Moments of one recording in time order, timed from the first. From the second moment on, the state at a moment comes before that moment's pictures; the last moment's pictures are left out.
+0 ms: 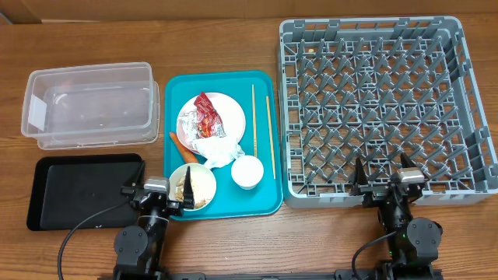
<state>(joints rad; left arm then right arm) -0.09 0.02 0.01 -0.08 0.02 0.06 0.02 0.05 0.02 -0.03 -0.07 -0.01</state>
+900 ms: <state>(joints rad) -0.09 0.02 0.05 -0.02 0.13 0.09 0.02 0.05 0.02 -0.03 -0.07 -0.01</state>
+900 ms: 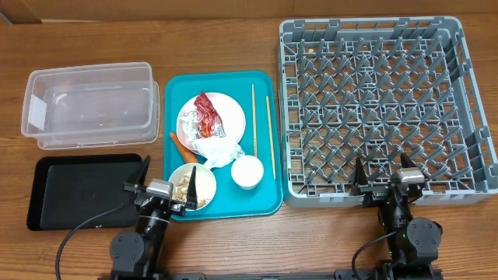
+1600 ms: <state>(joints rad) -0.10 0.96 1.31 -0.91 0.28 0.03 0.02 0.05 0.02 -0.03 -0.07 -0.01</state>
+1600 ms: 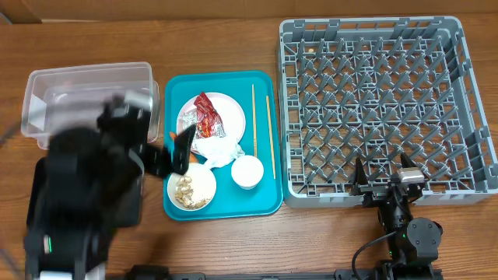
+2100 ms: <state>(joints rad) -0.12 1.57 1.52 -1.00 0.30 -0.05 0.02 0.05 0.02 -0.03 -0.07 -0.01</state>
